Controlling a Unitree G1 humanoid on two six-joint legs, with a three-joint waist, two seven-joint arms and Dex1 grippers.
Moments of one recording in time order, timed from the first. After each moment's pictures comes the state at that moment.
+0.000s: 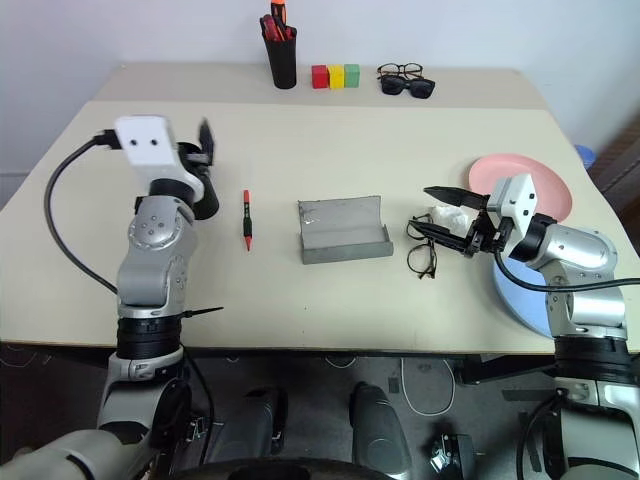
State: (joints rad) left arm -0.58 0.13 0.09 -0.25 -0.10 0.60 0.04; right arm -0.36 -0.74 -0.21 0.16 0.48 -0.03 1.20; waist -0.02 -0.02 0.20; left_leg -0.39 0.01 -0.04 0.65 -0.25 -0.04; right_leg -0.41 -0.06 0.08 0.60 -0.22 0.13
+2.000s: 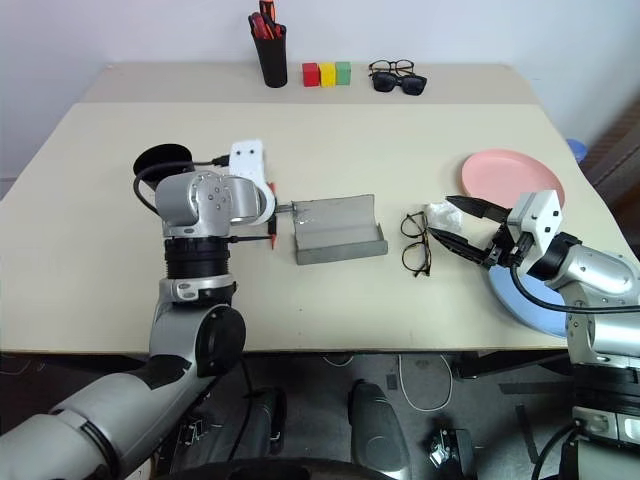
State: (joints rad) left arm -0.99 -0.08 0.21 0.04 -0.19 1.42 0.19; right arm -0.23 -0.76 -0.29 0.07 0.49 -0.01 1.12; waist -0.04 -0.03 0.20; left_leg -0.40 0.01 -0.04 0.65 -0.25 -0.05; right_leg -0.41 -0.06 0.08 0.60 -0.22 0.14
